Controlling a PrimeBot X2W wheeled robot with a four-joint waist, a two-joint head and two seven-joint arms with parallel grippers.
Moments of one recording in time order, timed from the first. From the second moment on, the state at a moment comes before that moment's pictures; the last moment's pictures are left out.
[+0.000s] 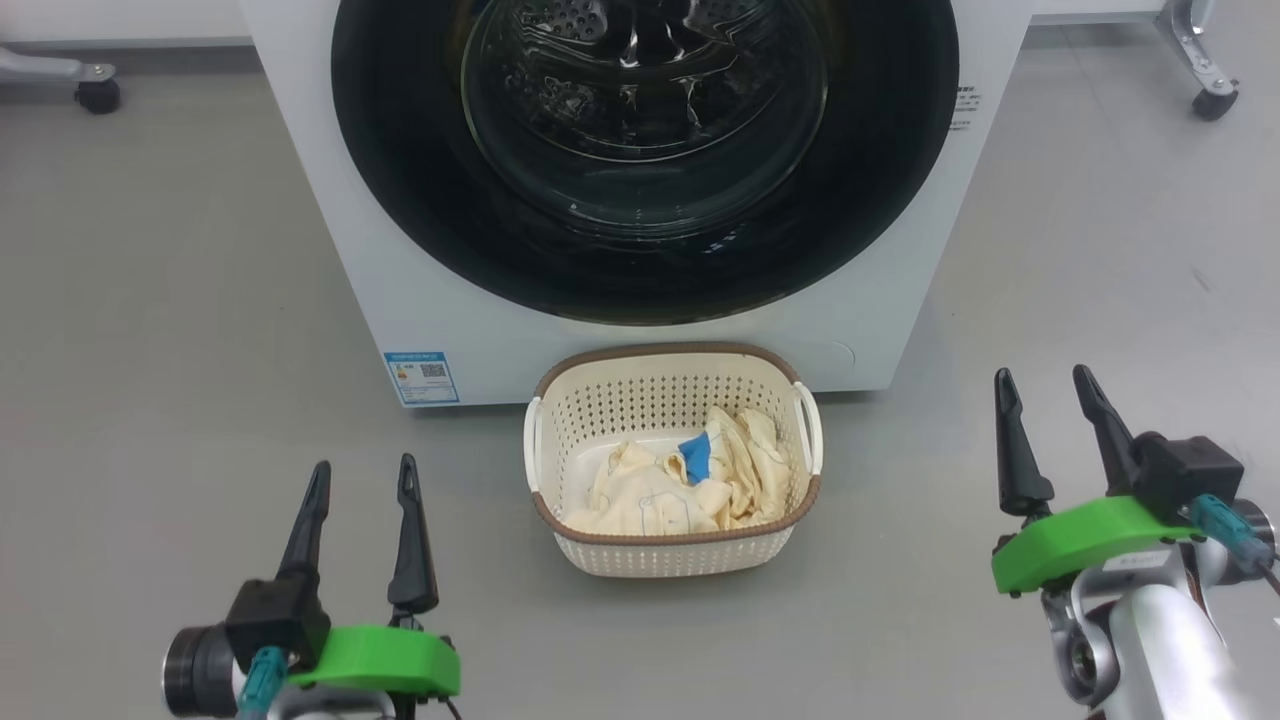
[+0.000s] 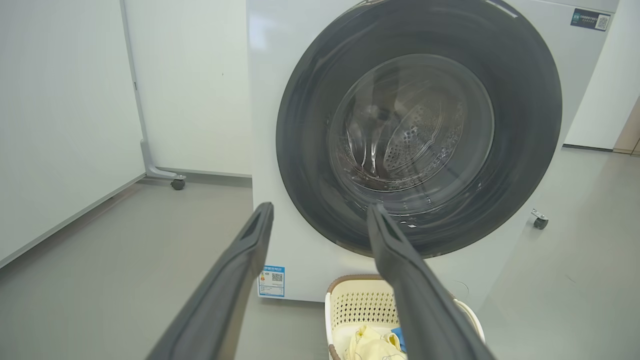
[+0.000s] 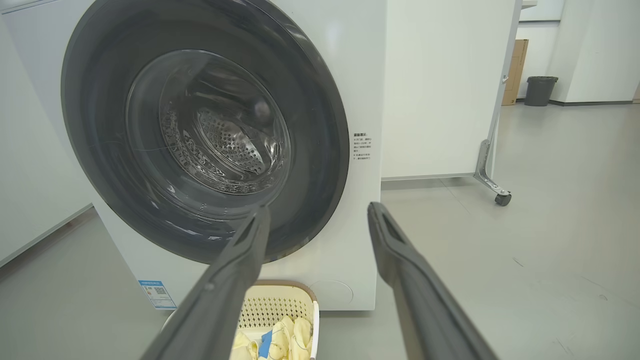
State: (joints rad) left arm -0.08 0.04 -0.18 0.16 -0.17 0.01 -0.25; right arm -0.15 -0.03 -0.02 0.29 0.13 0.13 -0.25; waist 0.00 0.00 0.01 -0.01
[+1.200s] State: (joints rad) left arm -0.10 0.04 -0.18 0.25 -0.24 -0.01 -0.25; right arm -0.17 -0.03 -0.01 0.33 0.13 0.13 -0.25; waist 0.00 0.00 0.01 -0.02
